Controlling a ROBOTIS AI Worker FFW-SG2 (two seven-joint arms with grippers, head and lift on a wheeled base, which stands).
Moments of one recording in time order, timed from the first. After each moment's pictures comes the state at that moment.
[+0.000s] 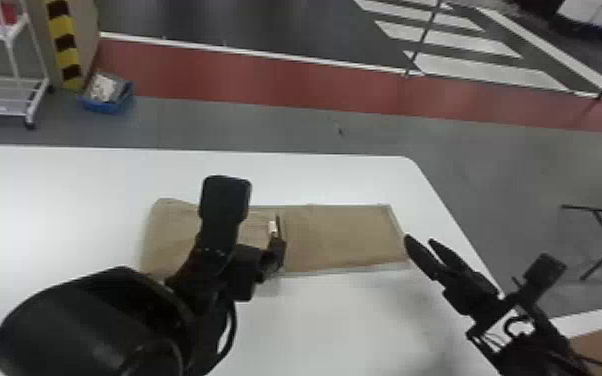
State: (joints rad) left arm -0.06 0.01 -0.57 -1.96 0.40 0.92 0.42; right arm 0.13 -0.04 -0.68 -1.66 -0.32 0.42 0.86
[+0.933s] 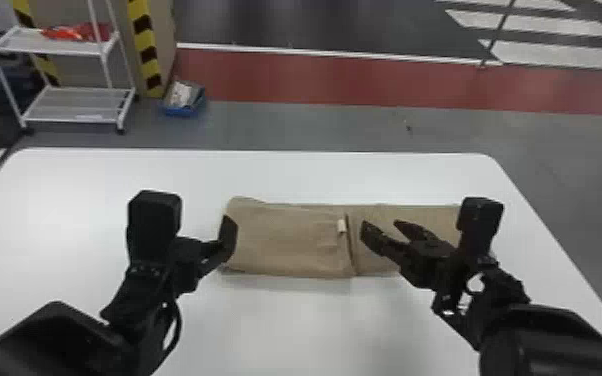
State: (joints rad) left arm 0.13 0.28 -0.38 -2.02 0.25 0.54 0.37; right arm 0.14 0.00 -0.17 -1.91 -0.12 0.64 0.38
